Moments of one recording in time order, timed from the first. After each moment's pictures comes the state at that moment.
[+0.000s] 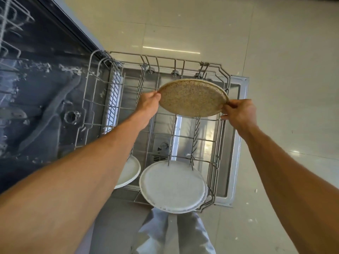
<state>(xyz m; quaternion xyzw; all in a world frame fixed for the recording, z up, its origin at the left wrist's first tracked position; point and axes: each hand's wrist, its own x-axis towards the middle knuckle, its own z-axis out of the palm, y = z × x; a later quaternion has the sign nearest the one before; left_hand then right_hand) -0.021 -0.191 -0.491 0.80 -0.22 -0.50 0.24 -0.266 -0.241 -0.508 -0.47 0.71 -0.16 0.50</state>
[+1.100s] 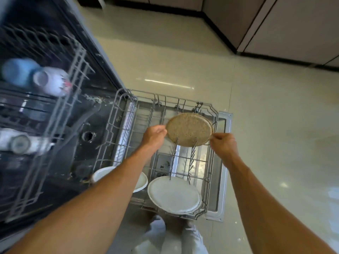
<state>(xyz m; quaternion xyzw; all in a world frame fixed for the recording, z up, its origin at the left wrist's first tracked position) -0.031 -0.143 -0.381 0.79 -0.26 -0.50 0.24 -0.239 -0.196 -0.411 -0.47 0.73 -0.10 0.49</state>
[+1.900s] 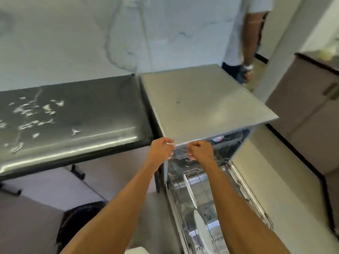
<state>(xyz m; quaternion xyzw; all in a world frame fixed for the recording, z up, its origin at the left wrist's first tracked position) 0.006 0.206 -0.008 0.78 0.04 -0.18 0.60 -0.021 0.045 -0.030 -0.76 0.26 0.01 0.59</state>
